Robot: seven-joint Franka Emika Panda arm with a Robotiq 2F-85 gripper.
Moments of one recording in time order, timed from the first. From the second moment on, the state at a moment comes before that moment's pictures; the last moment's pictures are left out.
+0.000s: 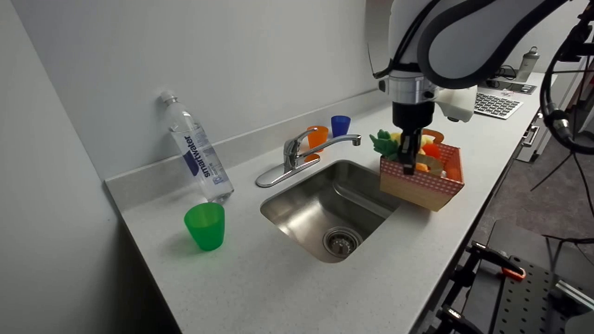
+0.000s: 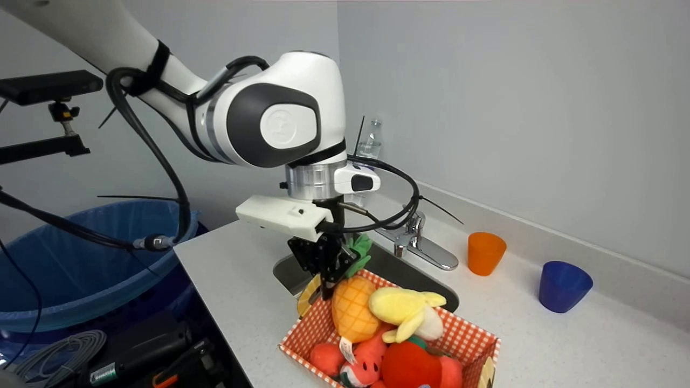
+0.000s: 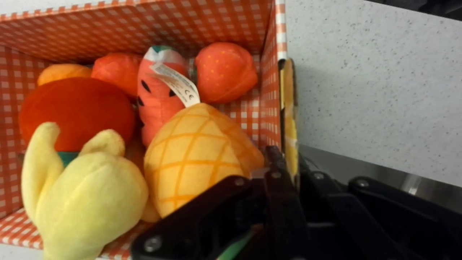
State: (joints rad) arm -0.06 -0.19 -0.05 -2.61 -0.24 2.31 -0.14
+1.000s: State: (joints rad) arm 0.06 -0.28 0.05 -2.72 -0.19 2.36 -0.13
